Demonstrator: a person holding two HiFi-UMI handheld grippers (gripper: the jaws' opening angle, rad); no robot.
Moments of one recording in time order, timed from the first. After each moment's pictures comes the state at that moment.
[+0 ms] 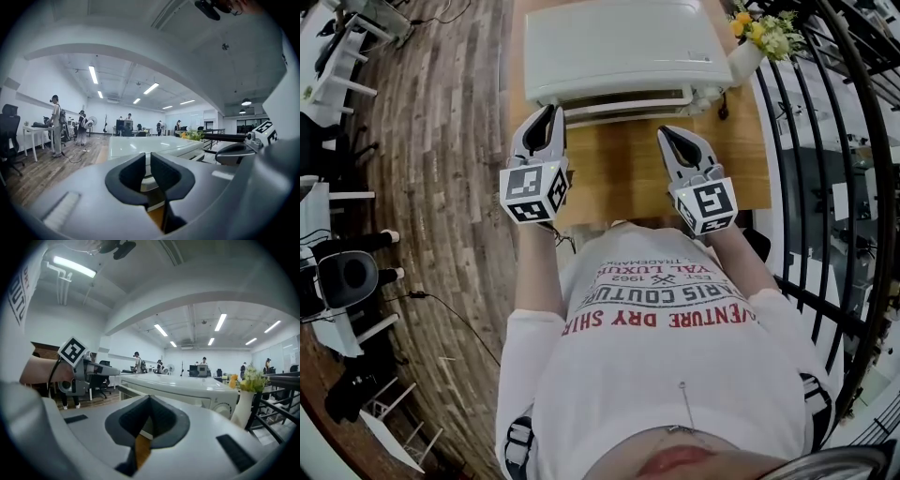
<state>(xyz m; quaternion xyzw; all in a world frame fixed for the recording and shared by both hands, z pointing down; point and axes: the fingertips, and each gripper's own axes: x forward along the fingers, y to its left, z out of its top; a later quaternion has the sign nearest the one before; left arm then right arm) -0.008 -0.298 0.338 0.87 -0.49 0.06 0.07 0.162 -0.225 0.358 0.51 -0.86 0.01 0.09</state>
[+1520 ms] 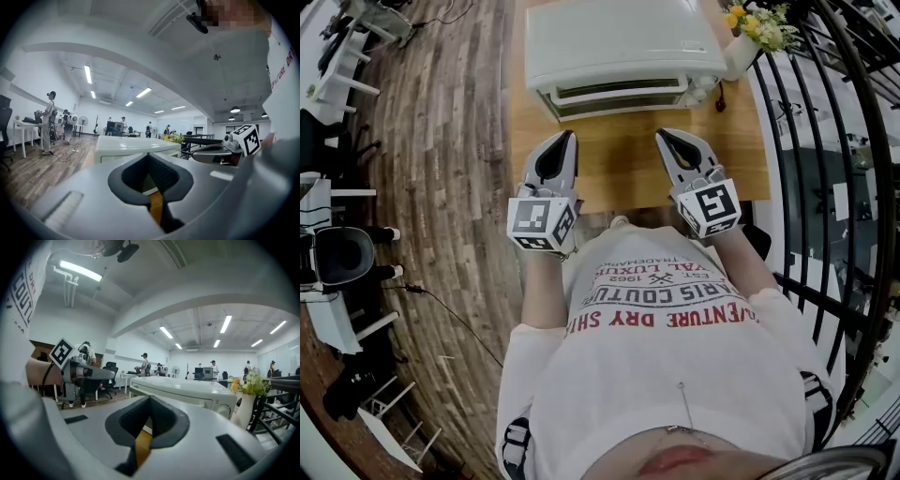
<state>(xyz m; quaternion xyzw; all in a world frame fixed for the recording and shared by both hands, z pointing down) 0.013 -0.214 0.337 0.90 -0.44 0.03 0.06 0.157 -0.189 0.350 0.48 -0.87 -0.01 0.09</state>
